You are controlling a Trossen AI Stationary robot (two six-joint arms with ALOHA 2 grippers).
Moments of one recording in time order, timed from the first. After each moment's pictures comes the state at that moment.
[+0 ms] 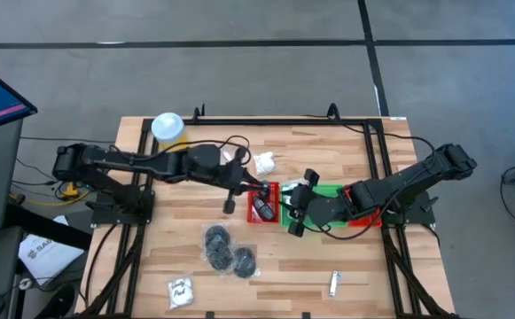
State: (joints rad) left arm 0.00 1.38 1.05 0.04 0.10 0.22; right arm 0.38 1.41 1.12 -0.36 0.66 0.26
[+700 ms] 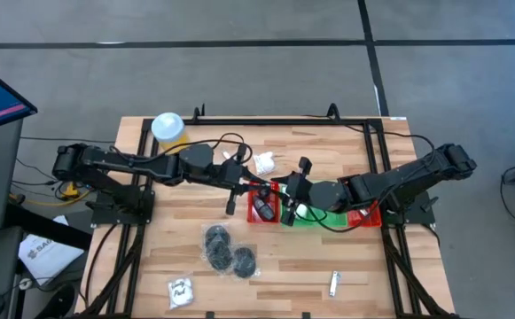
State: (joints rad) left arm -0.03 1.38 1.05 0.22 0.10 0.23; right arm 0.31 1.41 1.12 -0.09 0.65 0.07
